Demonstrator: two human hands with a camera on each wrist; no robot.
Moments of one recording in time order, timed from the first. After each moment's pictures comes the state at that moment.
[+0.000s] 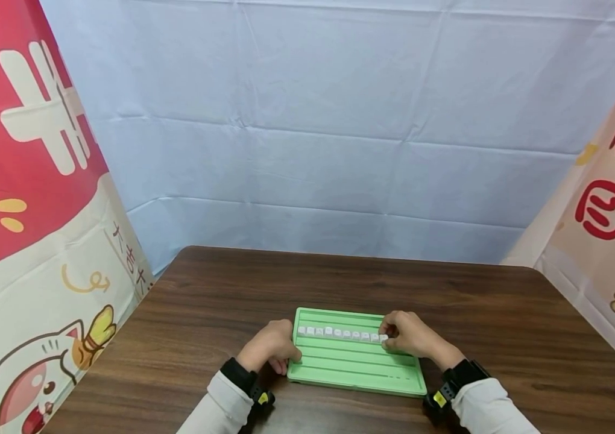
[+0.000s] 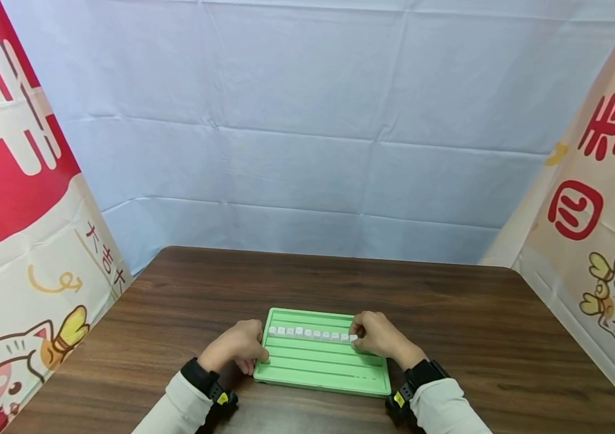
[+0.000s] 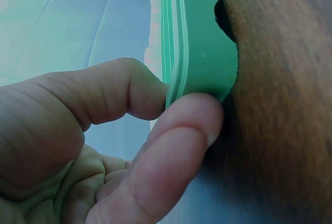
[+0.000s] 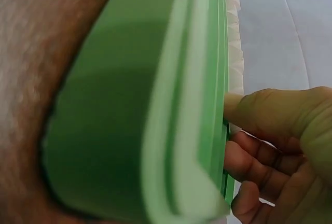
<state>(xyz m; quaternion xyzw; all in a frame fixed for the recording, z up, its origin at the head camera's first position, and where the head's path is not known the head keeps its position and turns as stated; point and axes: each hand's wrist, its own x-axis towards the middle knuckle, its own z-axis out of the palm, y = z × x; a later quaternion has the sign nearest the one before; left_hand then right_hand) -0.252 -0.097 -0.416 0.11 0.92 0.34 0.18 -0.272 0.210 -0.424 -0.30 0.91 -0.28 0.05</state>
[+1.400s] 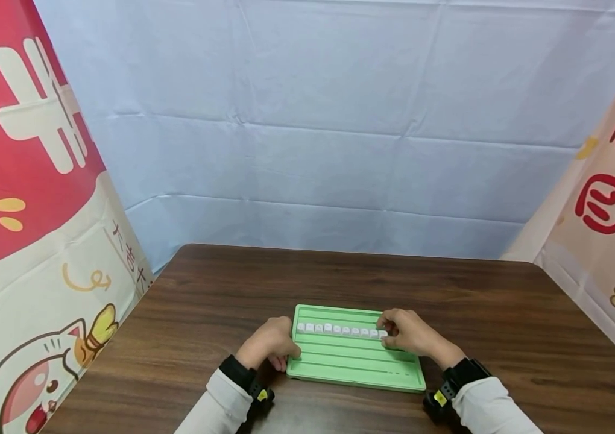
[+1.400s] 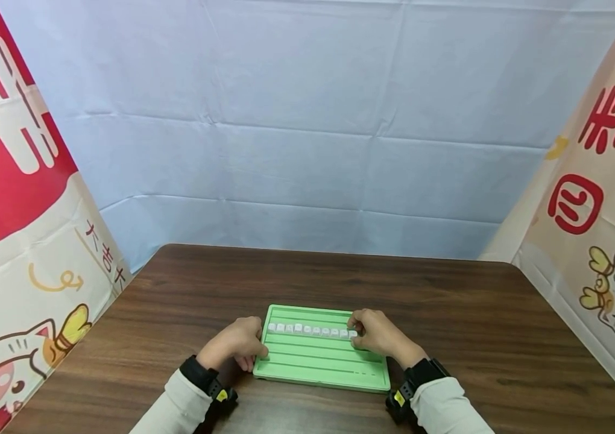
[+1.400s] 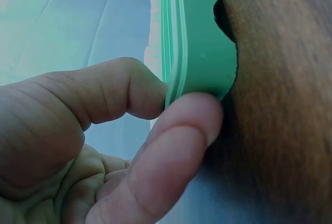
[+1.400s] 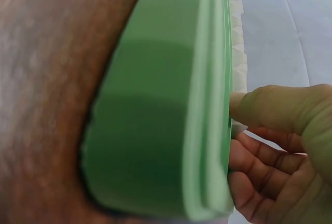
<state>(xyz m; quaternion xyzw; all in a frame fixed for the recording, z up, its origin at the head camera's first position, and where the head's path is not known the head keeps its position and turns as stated) -0.250 -0.097 -0.414 0.11 0.92 0.33 0.18 -0.268 0.210 -0.424 -0.29 0.91 -0.29 0.06</state>
